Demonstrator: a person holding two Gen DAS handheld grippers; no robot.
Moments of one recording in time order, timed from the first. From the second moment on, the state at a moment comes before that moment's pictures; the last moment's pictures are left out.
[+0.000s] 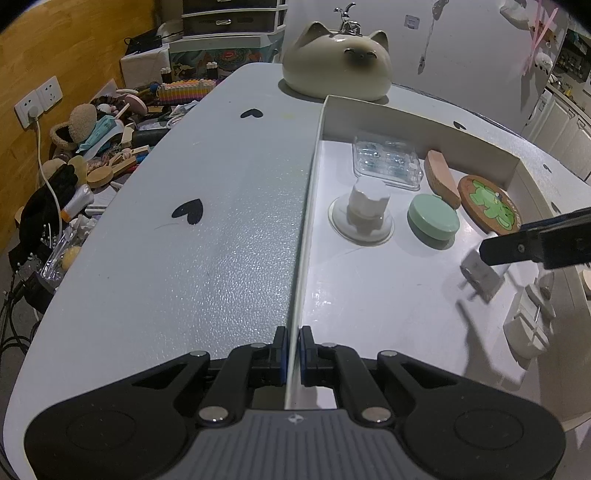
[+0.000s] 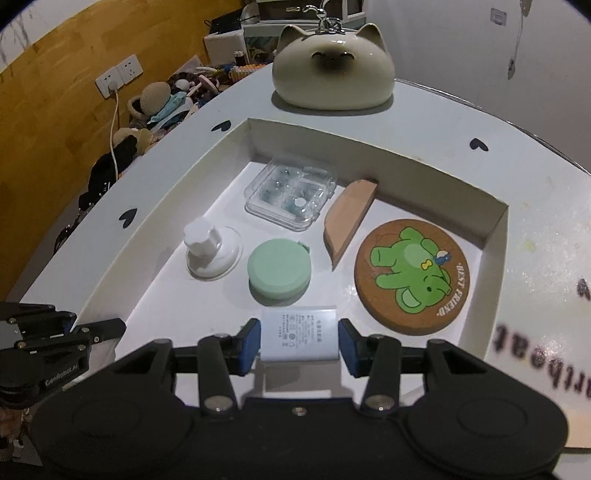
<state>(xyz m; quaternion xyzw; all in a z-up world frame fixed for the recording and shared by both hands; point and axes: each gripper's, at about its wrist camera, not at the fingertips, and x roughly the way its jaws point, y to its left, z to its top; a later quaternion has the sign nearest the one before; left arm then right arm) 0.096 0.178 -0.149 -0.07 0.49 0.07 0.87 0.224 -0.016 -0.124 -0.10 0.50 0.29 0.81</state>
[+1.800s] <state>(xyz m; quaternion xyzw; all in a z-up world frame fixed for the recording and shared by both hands) 0.111 0.185 -0.149 -0.09 0.49 0.07 0.87 0.231 -0.255 -0.167 0.25 0.49 -0.03 0.83</state>
